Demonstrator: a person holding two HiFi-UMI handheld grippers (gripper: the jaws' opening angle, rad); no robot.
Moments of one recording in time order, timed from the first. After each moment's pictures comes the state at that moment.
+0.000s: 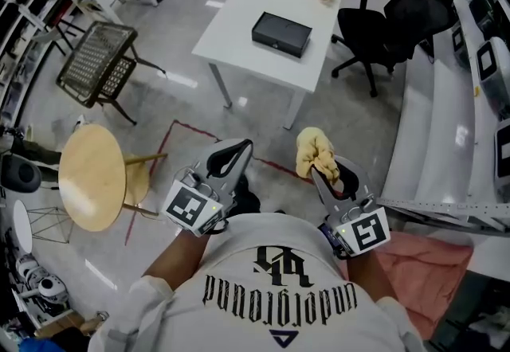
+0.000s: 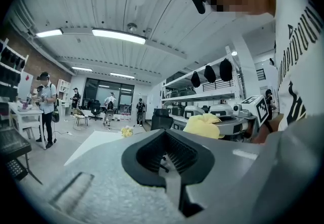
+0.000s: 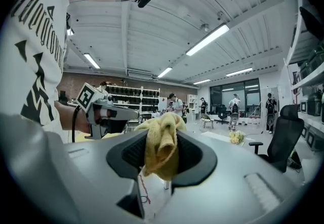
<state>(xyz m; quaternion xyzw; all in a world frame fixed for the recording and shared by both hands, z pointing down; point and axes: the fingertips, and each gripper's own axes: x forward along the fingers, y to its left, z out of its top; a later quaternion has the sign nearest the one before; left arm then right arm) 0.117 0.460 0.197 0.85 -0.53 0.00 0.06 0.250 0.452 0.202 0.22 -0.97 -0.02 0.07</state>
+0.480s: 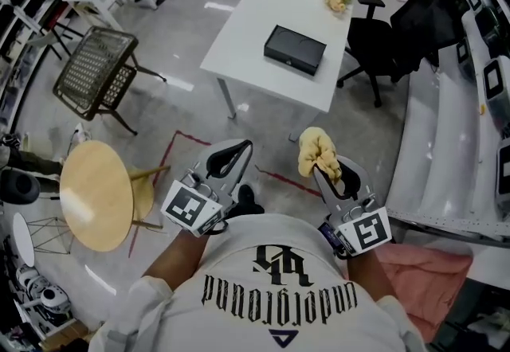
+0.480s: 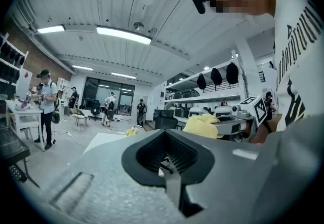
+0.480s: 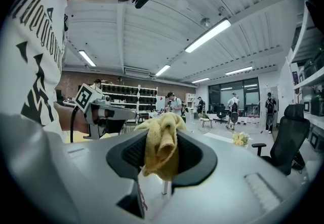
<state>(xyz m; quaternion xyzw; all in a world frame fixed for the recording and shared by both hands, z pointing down) 0.011 0.409 0.196 0.85 -0.52 -0.01 0.07 0.149 0.398 0.201 0.23 -0.97 -0.01 0.07</state>
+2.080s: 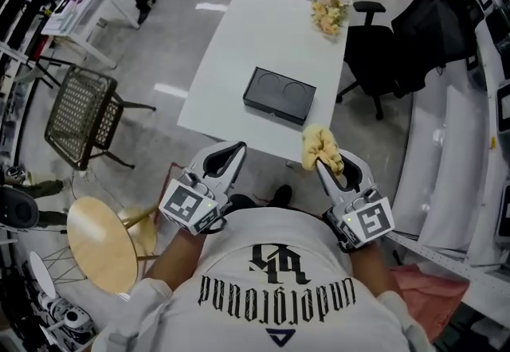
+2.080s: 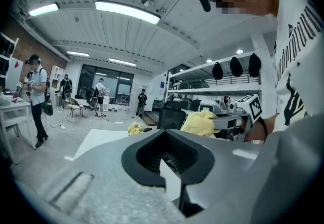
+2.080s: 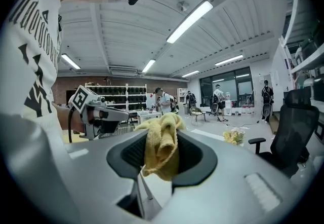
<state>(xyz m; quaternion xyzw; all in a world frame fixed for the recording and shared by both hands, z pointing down) -0.022 0.132 0.233 0.86 -0.50 0.03 0.11 0.132 0.110 0.233 0.26 -0.96 0.04 0.08</state>
